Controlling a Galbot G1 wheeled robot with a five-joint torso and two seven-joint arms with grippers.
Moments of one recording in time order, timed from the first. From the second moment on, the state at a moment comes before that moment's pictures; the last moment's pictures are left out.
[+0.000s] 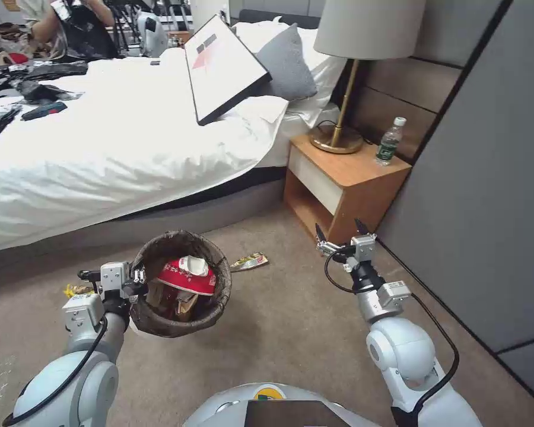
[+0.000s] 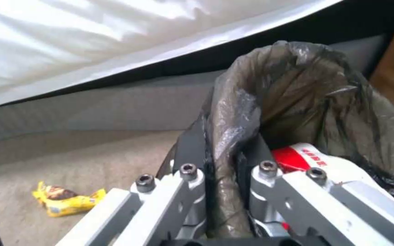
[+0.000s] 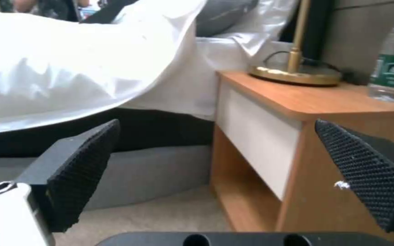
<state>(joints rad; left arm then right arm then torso) 1.70 -1.48 -0.80 -2.50 -0.22 0.66 -0.07 -1.49 1.31 0.48 2.20 0.17 -0.08 0.02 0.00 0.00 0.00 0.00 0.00</state>
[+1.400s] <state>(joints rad) 1.69 -1.48 -0.80 -2.50 -0.21 0.64 -0.07 -1.49 1.31 0.49 2.18 0.16 -0.09 0.02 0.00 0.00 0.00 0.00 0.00</state>
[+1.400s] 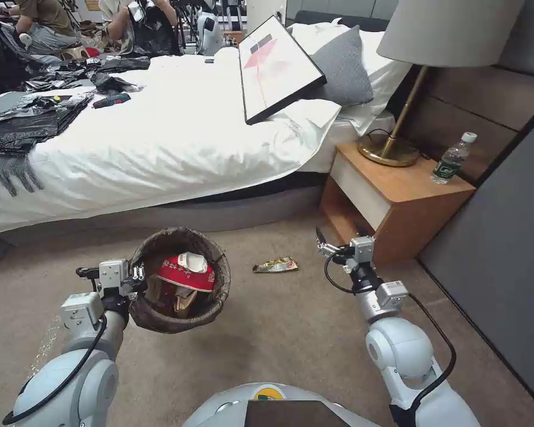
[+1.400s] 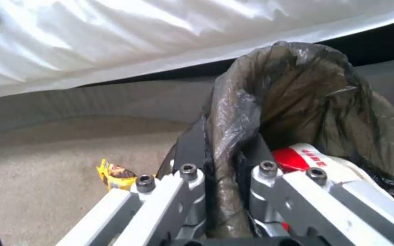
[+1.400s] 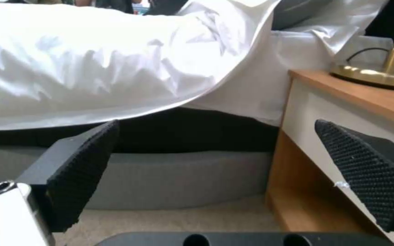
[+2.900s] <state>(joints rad) 1.70 -1.48 -0.81 -2.50 -0.22 0.65 -0.07 -1.34 1.09 0.41 1.98 0.24 -0.18 -0.19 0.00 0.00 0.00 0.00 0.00</state>
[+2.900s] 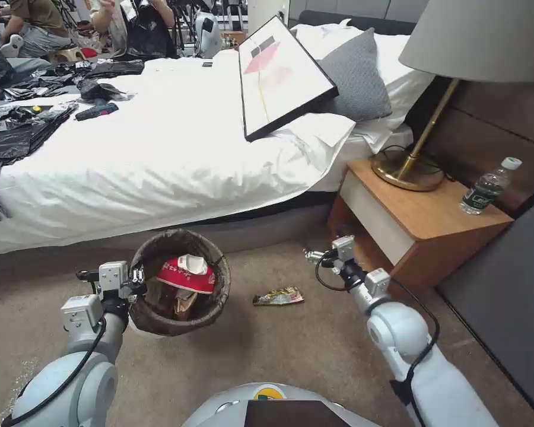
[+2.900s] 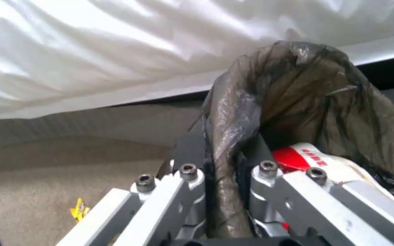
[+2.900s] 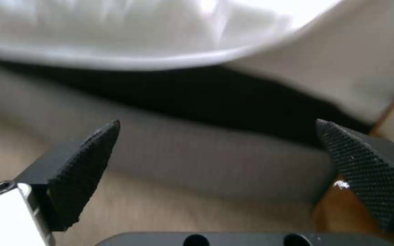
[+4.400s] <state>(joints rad) 1.72 -1.49 -0.80 -2.50 -0.21 0.66 -0.07 -1.00 1.17 0.09 1.27 0.16 -0.14 -0.53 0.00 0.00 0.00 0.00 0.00</state>
